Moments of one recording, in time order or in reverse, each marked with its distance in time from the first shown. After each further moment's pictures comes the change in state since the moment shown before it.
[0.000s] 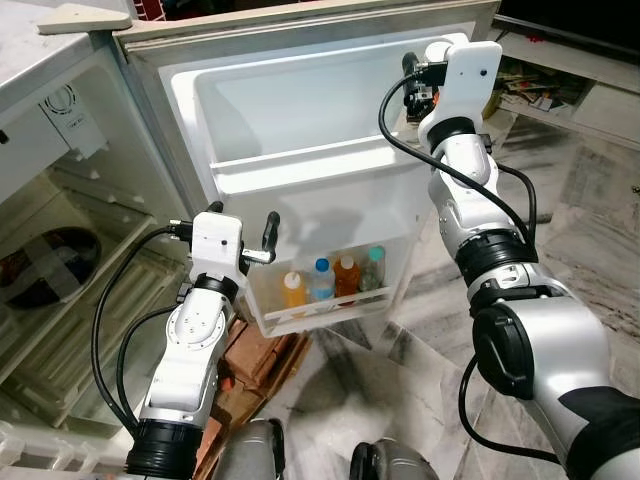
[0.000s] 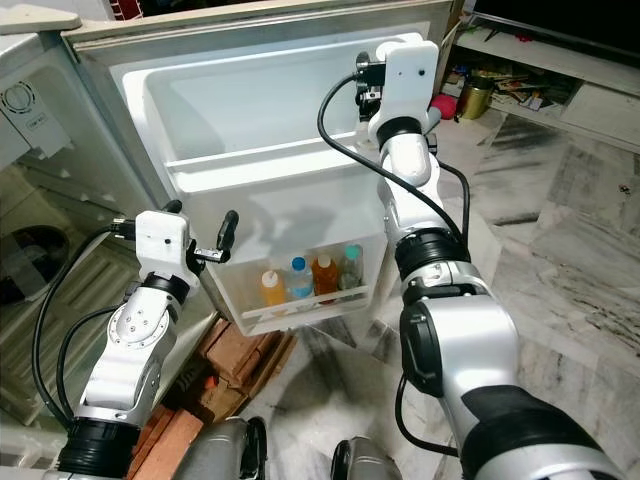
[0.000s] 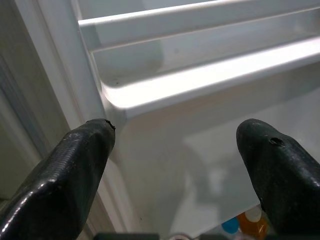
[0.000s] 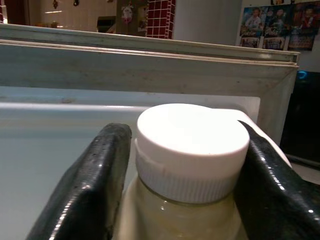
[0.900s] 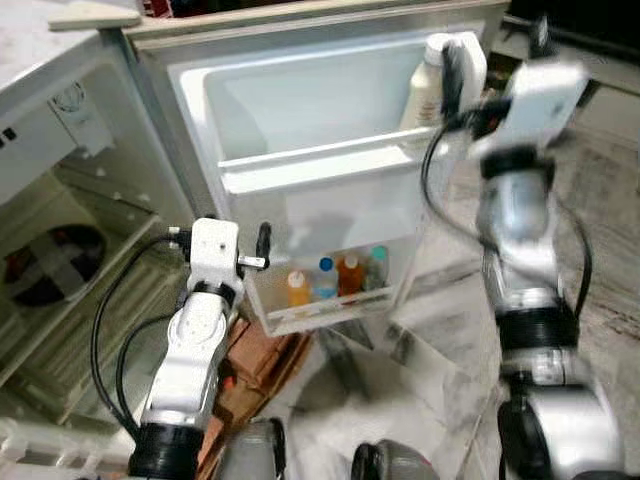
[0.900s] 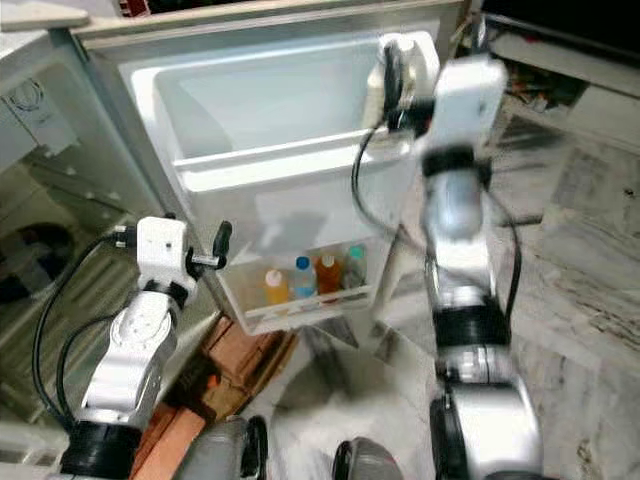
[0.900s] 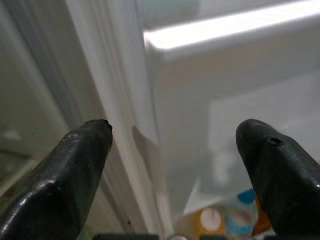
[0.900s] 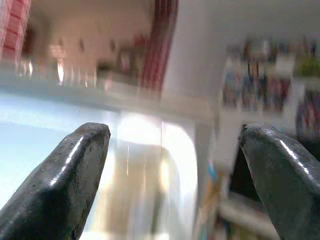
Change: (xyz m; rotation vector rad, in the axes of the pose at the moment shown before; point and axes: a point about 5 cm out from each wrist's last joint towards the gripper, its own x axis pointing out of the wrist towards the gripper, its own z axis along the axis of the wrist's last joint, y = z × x) left arm -0.006 0.004 -0.017 -0.001 0.119 0.066; right arm -0.079 -0.030 0.001 -0.125 -0.185 -0.008
